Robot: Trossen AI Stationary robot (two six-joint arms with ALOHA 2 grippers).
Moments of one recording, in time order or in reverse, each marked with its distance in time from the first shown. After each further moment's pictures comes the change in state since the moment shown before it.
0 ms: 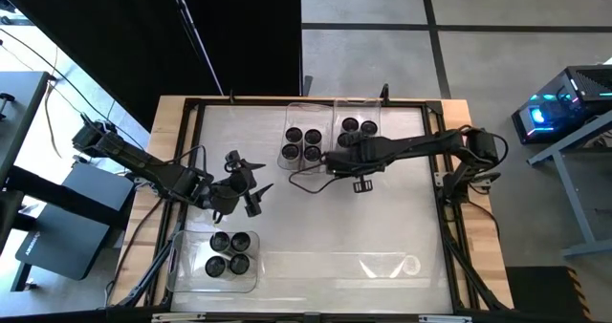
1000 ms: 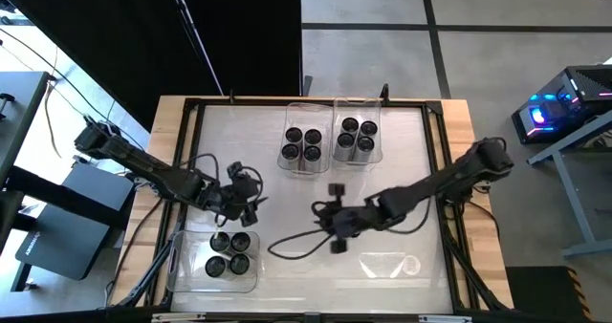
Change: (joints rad) left arm 0.006 0.045 -0.053 -0.128 0.229 -0.215; right arm 0.429 -0.065 -0.121 0.765 -0.033 0.301
